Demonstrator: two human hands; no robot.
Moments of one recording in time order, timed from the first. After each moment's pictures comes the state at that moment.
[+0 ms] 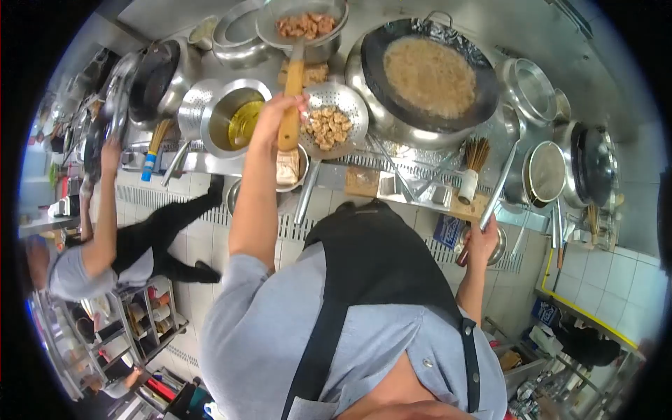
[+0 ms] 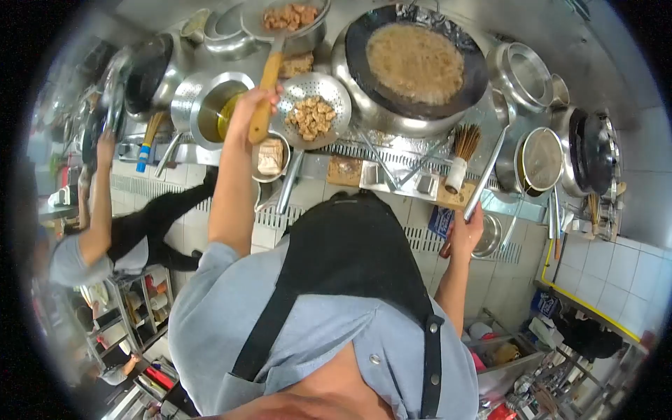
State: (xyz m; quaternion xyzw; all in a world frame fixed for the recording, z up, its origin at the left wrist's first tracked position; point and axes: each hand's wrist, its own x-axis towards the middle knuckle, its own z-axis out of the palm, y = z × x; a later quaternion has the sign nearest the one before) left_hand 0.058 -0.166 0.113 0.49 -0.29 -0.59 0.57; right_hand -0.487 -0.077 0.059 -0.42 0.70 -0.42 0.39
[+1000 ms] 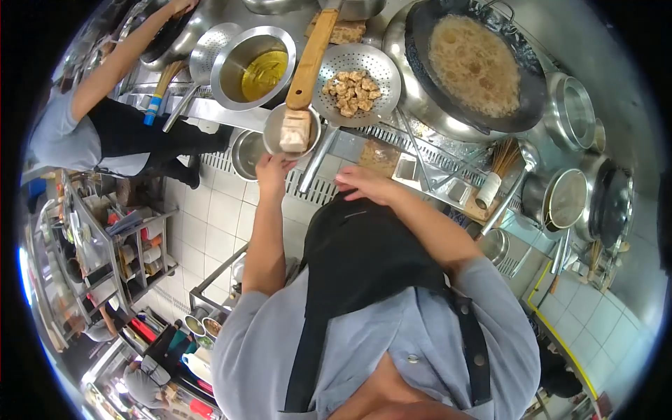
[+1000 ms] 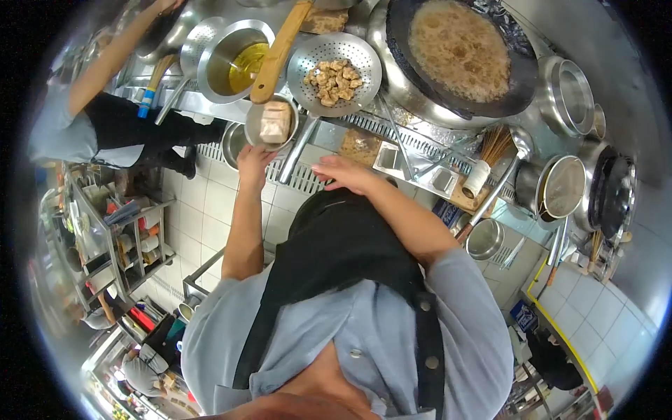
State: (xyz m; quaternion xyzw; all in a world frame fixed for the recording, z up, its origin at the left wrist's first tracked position) left_hand 0.028 0.031 -0.051 0.64 0.00 -0.38 0.67; right_hand -0.217 -0.107 -0.055 -0.40 0.32 0.09 0.85
